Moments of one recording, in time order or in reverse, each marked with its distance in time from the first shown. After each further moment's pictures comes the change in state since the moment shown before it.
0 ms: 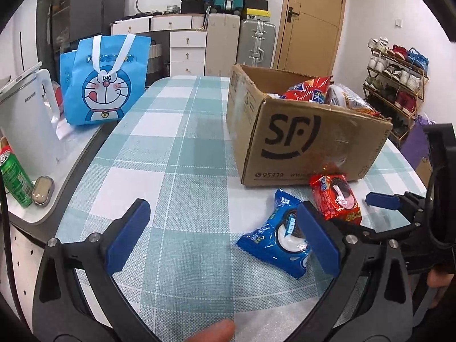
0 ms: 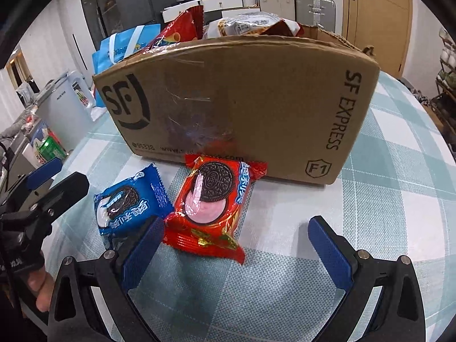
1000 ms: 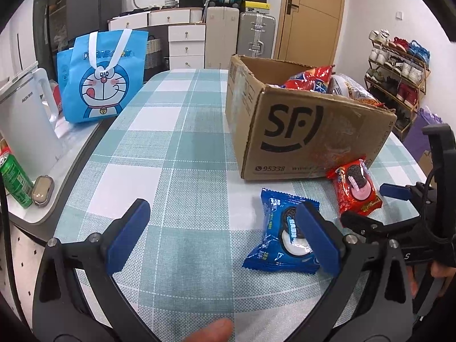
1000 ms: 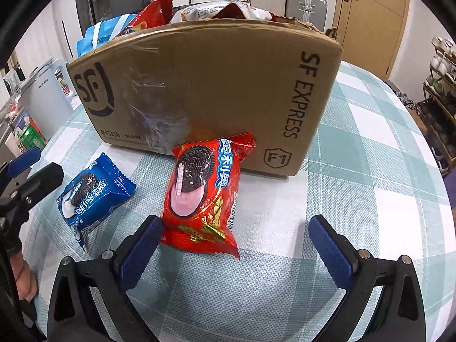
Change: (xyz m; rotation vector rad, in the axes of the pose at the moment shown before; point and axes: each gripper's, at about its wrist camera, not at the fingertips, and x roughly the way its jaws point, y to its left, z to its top) left arm 0.007 -0.006 -0.001 0.021 0.033 0.012; right arm 0.012 -0.012 0.002 -0.029 0.035 -0.106
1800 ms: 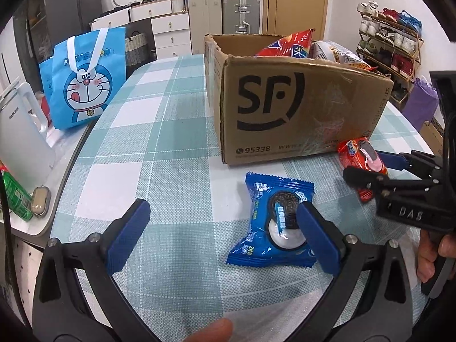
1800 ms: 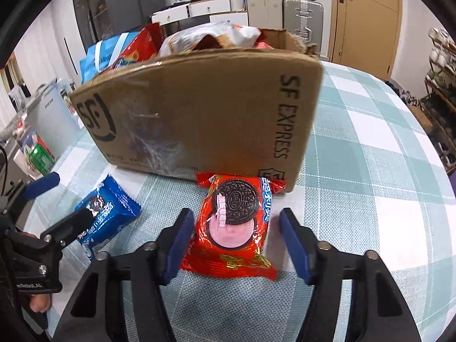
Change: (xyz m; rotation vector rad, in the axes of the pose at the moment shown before) left arm 0.021 -0.021 -0.001 0.108 0.085 -0.001; right arm -0.014 -0.016 0.004 0.061 -0.065 0.063
